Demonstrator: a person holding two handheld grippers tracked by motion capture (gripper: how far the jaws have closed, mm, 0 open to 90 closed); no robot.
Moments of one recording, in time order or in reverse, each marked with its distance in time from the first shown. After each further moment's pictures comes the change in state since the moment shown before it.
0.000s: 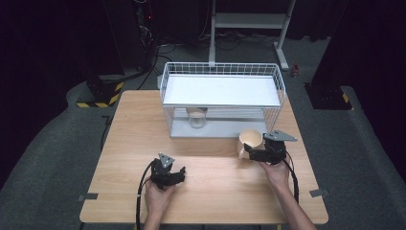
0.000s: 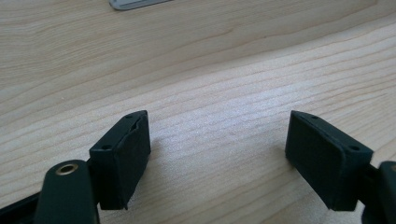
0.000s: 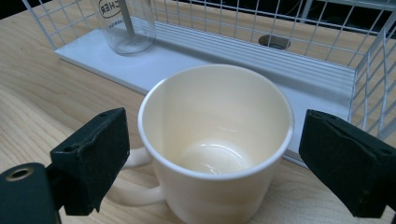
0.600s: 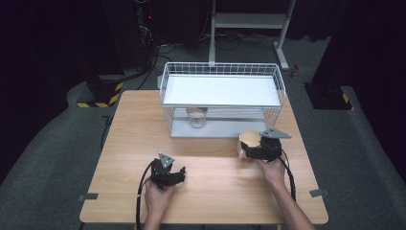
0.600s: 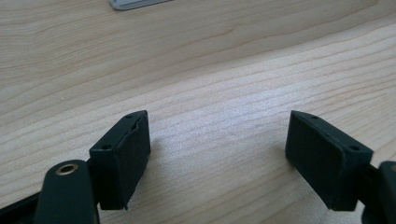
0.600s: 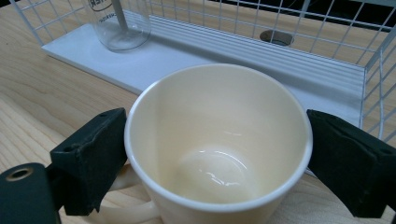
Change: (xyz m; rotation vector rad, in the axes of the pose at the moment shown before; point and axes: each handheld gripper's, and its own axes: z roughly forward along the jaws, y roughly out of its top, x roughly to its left) left arm 0.000 0.000 0.000 0.001 0.001 0.002; right arm 0.000 0.001 0.018 0.018 -0.012 -0.008
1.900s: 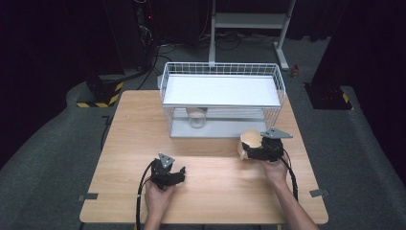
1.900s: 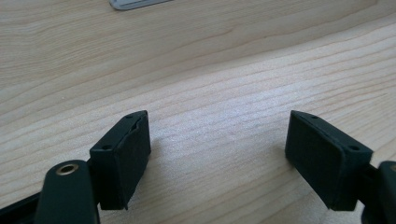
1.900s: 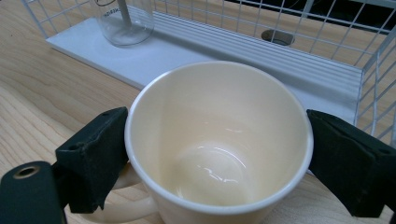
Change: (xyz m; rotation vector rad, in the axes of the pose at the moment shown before) left arm -0.001 0.000 0.000 -0.005 0.003 -0.004; right arm -0.001 0.002 -0.007 0.017 0.008 -0.025
